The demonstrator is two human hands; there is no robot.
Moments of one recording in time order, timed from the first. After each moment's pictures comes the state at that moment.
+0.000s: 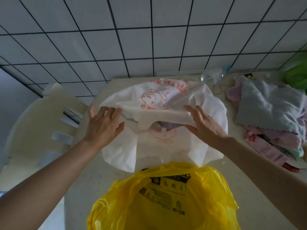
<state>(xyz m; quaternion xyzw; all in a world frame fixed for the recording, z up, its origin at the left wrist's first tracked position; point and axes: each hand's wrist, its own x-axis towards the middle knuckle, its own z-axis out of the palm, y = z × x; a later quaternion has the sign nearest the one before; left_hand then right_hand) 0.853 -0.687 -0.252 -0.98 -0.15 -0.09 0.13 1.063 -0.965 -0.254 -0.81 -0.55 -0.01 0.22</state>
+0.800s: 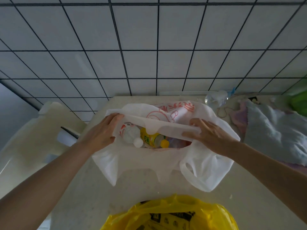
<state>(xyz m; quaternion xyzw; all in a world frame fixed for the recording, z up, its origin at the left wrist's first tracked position) 0.903 -0.608 -0.271 -0.98 -0.15 0.00 -0.11 1.149 -0.935 -0.257 -0.74 -0.67 -0.06 0.00</state>
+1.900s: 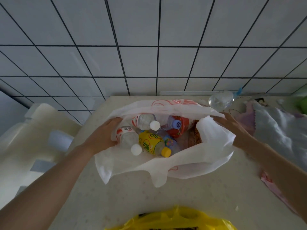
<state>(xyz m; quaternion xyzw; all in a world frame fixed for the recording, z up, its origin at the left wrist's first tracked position) 0.934 -0.586 -0.309 -0.94 -0.23 0.05 -0.25 1.224 -0.947 -0.290 -0.89 -0.39 0.17 0.16</state>
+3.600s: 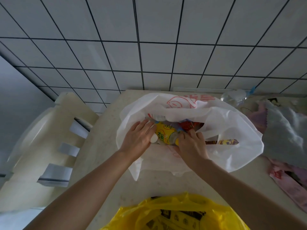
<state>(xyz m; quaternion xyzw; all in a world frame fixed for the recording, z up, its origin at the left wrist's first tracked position) 0.919 -0.673 -0.315 -0.99 -0.09 -0.07 -0.02 1.048 -0.850 -0.308 -0.88 -0.46 -0.05 -0.05</state>
